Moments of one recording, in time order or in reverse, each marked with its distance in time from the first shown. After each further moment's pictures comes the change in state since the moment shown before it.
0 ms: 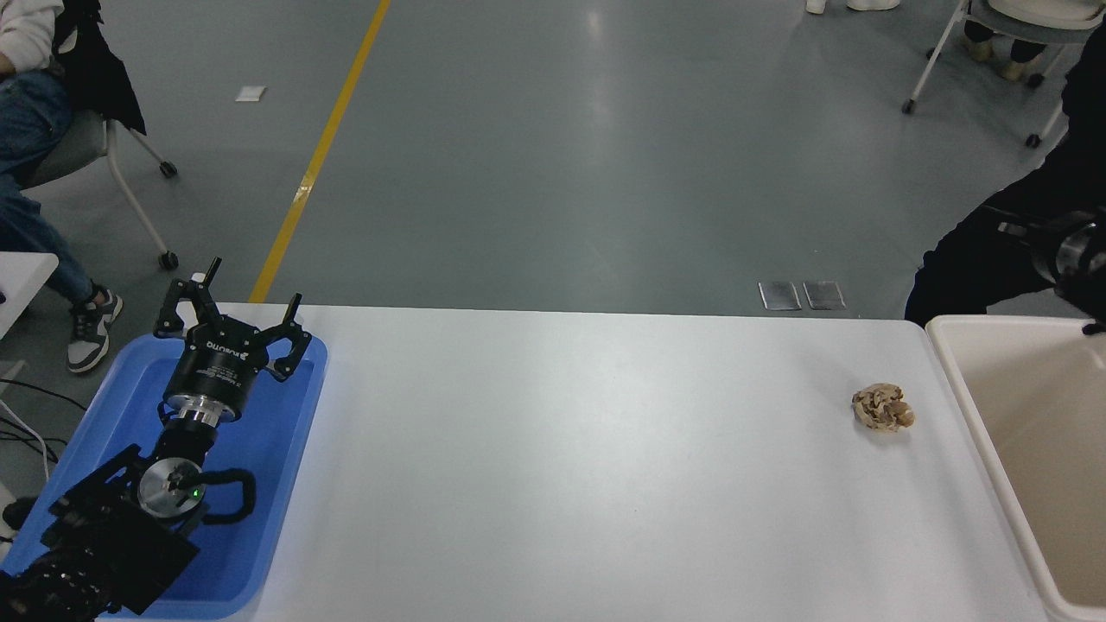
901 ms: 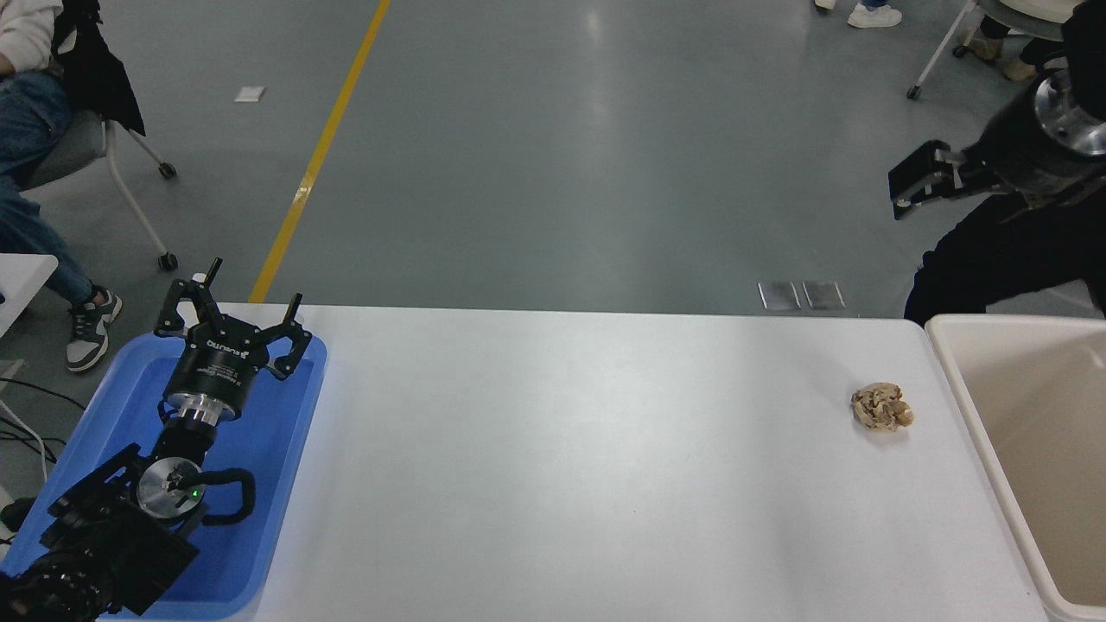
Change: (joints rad) left arm 0.000 0.000 0.001 0.000 0.000 0.000 0.001; right arm 0.672 -0.008 -0.223 0.525 0.006 0.654 -0.003
